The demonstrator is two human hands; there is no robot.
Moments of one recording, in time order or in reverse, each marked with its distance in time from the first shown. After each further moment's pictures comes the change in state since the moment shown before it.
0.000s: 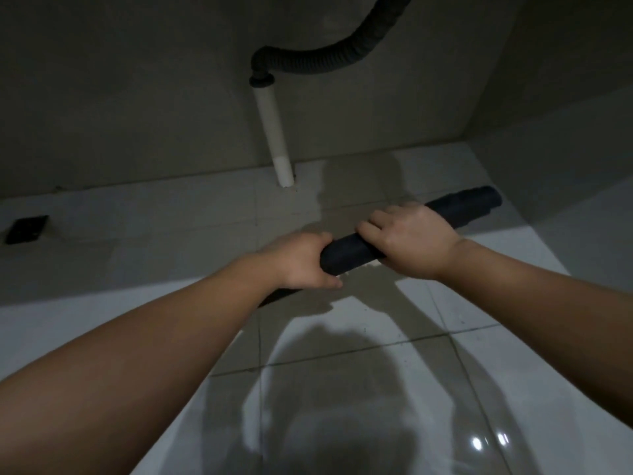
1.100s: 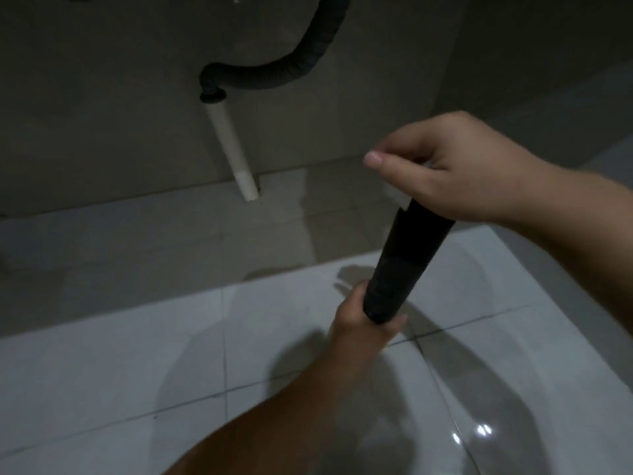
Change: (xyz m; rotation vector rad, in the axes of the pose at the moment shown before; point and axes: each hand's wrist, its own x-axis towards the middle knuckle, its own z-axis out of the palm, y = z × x) left_hand 0.016 0.125 0.131 -1.008 0.311 -0.185; right_hand -0.017 0.059 -0.146 0.622 -0.015 0.556
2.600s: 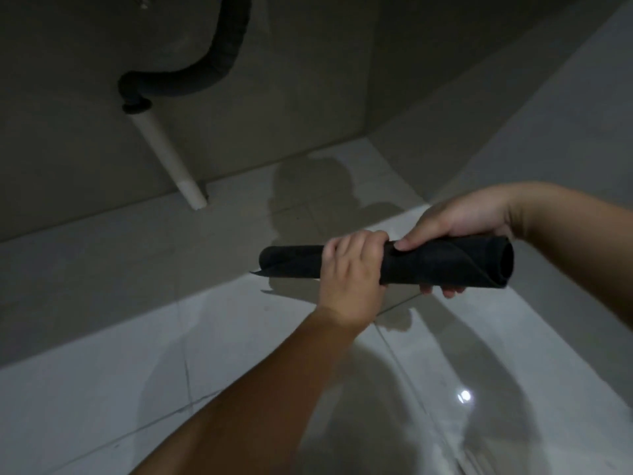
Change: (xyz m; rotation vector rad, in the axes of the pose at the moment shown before) left_hand 0.002 0.066 0.045 0.739 0.181 0.910; right_hand -0.083 0.101 -0.002 0.728 -0.980 0.918
